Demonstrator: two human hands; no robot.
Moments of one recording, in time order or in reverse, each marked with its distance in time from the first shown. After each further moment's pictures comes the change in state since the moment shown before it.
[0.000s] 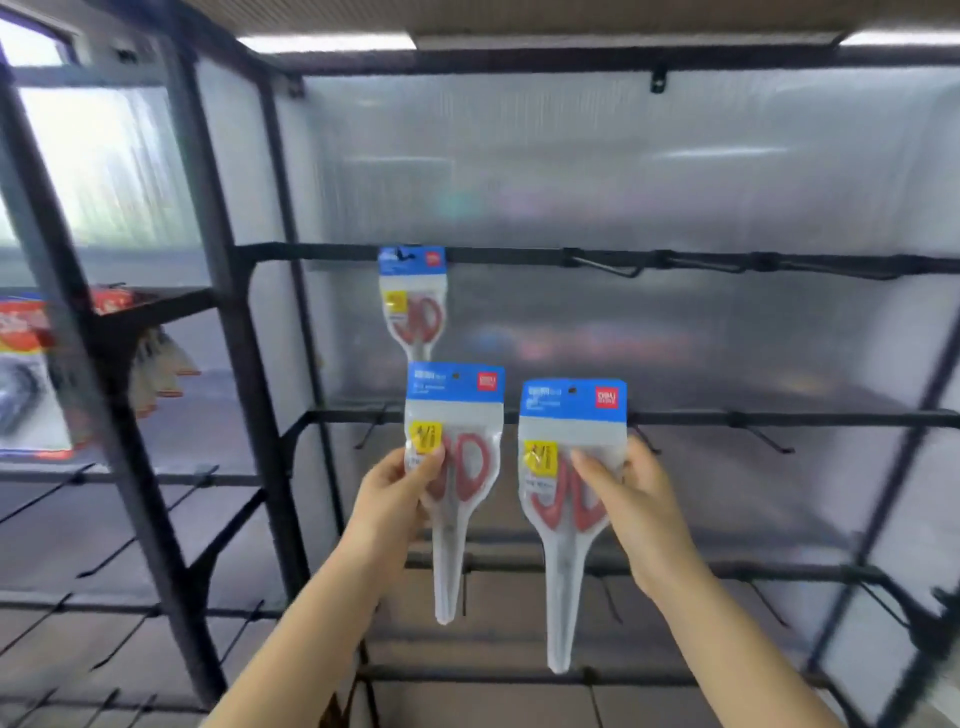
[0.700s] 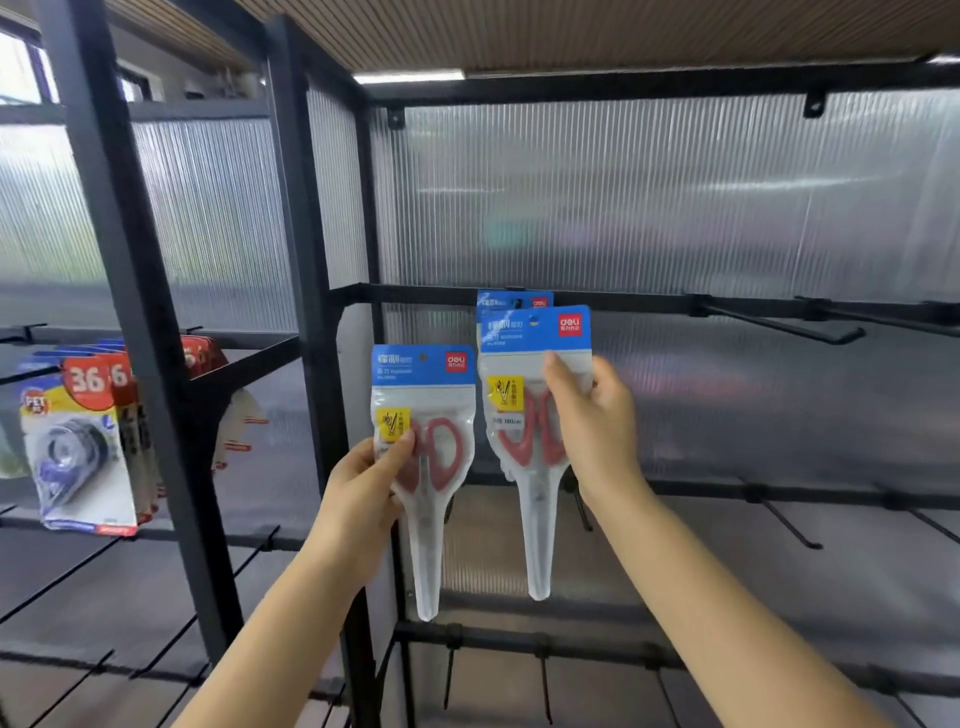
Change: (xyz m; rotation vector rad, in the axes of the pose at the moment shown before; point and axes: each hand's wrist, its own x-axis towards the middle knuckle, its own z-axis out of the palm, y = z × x) left_hand 0.084 0.065 -0.109 -0.079 0.067 0.120; right_hand 0.117 -0.039 0.172 0.058 0.041 -0.296
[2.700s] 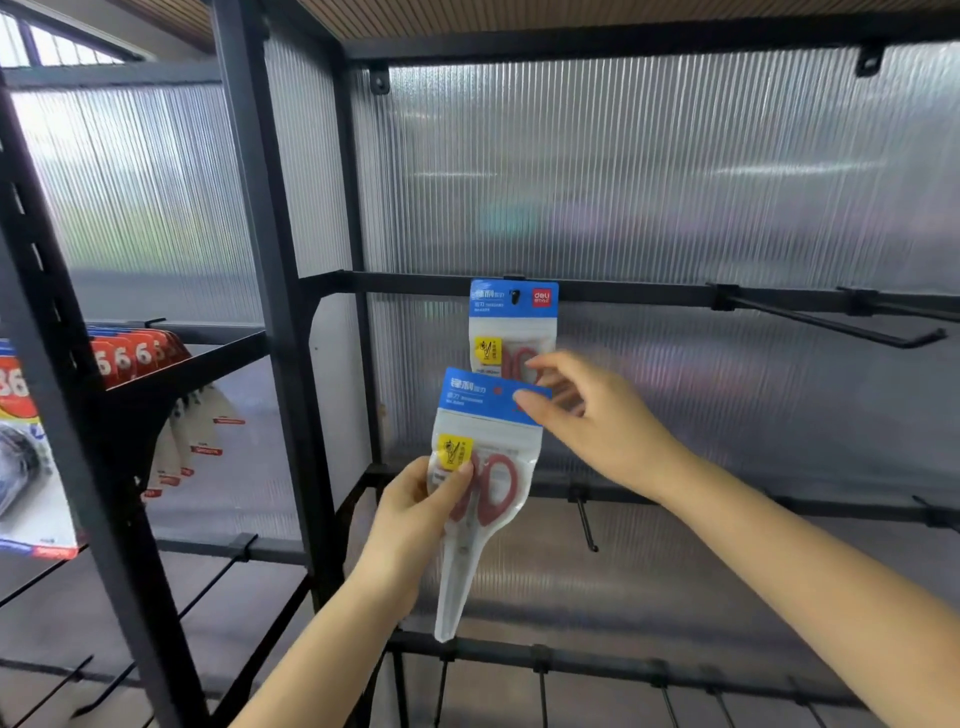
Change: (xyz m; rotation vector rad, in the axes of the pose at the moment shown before) left_hand 0.021 -0.041 0.035 0.155 -0.039 -0.019; right_hand 0.049 0.023 -0.028 -0.646 -0.518 -0.245
